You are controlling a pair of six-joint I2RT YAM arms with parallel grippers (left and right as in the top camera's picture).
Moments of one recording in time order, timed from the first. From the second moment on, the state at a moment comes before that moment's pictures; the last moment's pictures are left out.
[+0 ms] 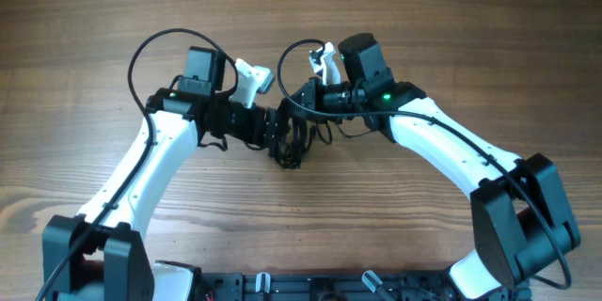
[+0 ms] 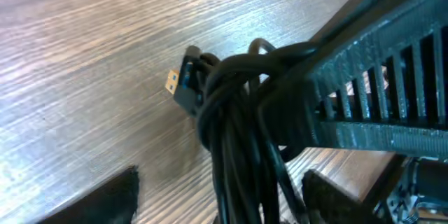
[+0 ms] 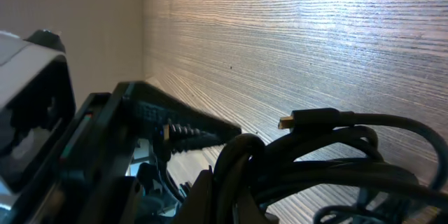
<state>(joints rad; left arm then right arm) -0.22 1.53 1.03 -0.71 0.58 0.11 0.50 1.74 1.11 -0.16 -0.77 0.77</state>
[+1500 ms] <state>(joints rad) -0.07 1.55 1.04 -0.71 0.05 -0.43 0.33 1.75 1.11 -0.48 -0.67 0.51</state>
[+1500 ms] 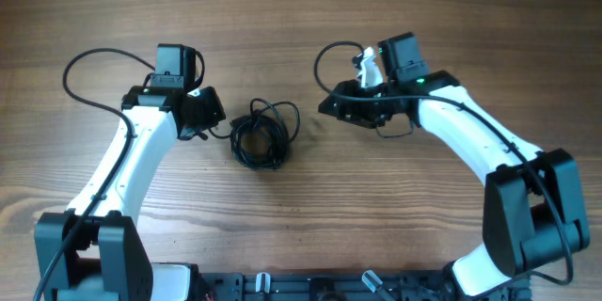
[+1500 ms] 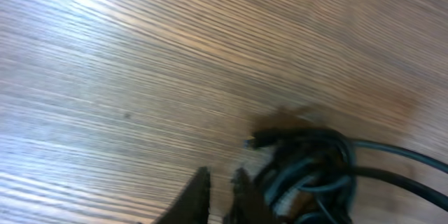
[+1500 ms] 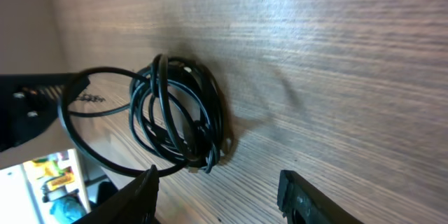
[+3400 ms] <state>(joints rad) -0.12 1.55 1.03 -0.68 0.43 -0.51 0.71 1.95 1.11 -0.07 -0.57 0.75</state>
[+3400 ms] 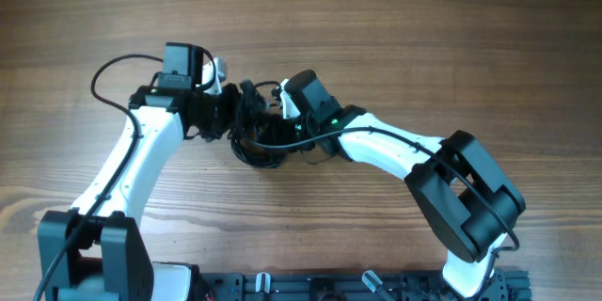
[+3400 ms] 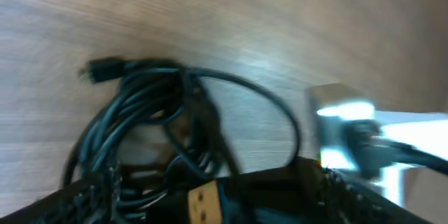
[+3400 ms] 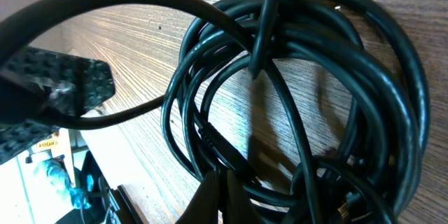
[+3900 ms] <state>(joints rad) -0.13 1.63 0.97 -0.66 0.10 -0.52 0.66 1.95 1.11 -0.16 -0.46 0.73</state>
